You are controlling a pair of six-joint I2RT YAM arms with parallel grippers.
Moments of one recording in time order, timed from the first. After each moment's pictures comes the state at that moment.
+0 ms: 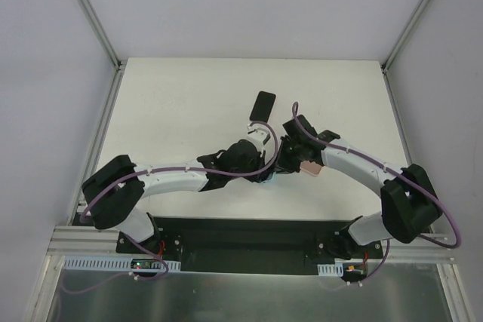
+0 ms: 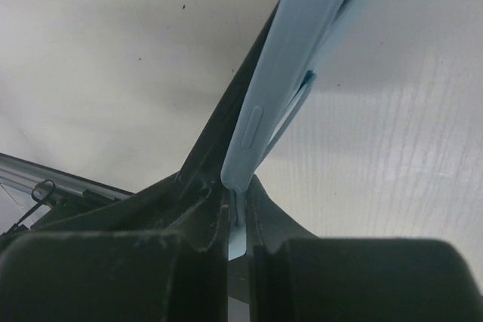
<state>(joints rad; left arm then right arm) -1.01 1.55 0.83 0.05 -0.16 -0.49 0.62 1.47 0.93 -0.60 -0.17 0.87</state>
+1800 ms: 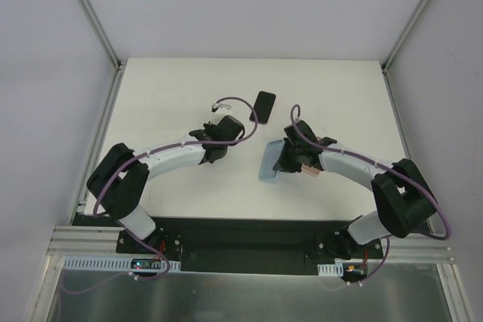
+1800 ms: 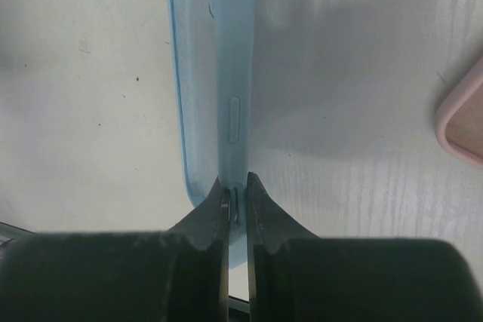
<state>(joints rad) -0.78 1.59 0.97 -0.39 -0.64 -0.43 0.61 1.50 0.82 -0.37 -0.06 0.85</state>
